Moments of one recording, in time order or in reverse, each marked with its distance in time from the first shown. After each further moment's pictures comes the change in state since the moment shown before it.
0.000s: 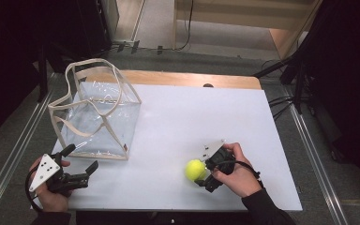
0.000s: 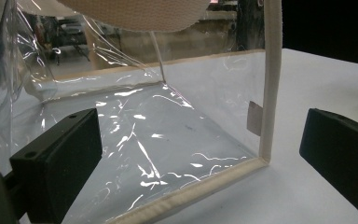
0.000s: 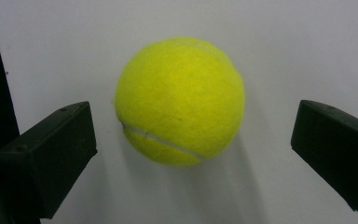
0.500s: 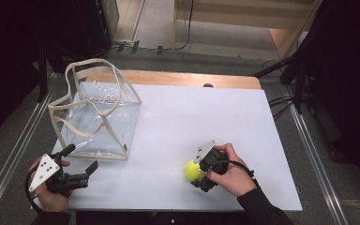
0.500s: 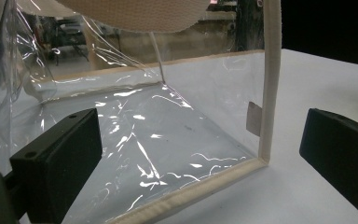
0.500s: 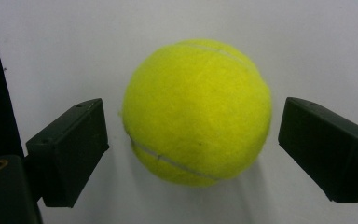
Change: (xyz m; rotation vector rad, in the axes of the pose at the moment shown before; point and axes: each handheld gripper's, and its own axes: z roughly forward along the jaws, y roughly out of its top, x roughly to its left) left arm 0.001 0.000 0.000 0.002 -0.005 0.002; right arm 0.004 0.010 0.012 0.065 0.025 -0.008
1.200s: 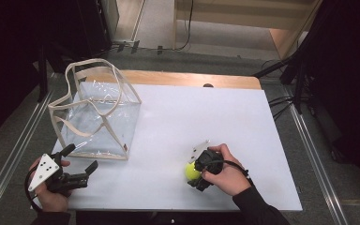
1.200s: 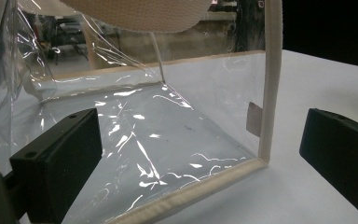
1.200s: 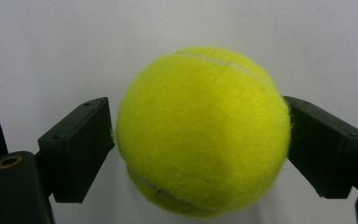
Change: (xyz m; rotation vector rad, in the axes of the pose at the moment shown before) left arm 0.001 0.000 0.000 0.000 -0.001 -0.009; right arm 0.001 0.008 0.013 0.050 -0.001 0.013
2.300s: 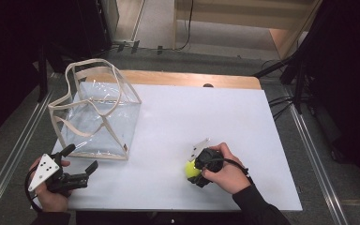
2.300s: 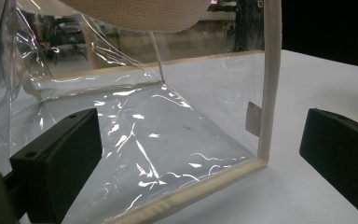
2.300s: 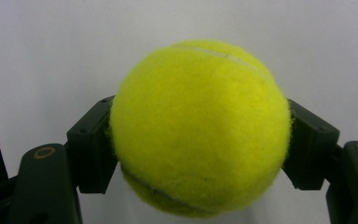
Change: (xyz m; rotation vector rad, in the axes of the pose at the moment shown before) left arm 0.000 0.000 0.000 0.000 -0.002 -0.001; right arm -0.004 0.002 -0.002 0.002 -0.001 0.003
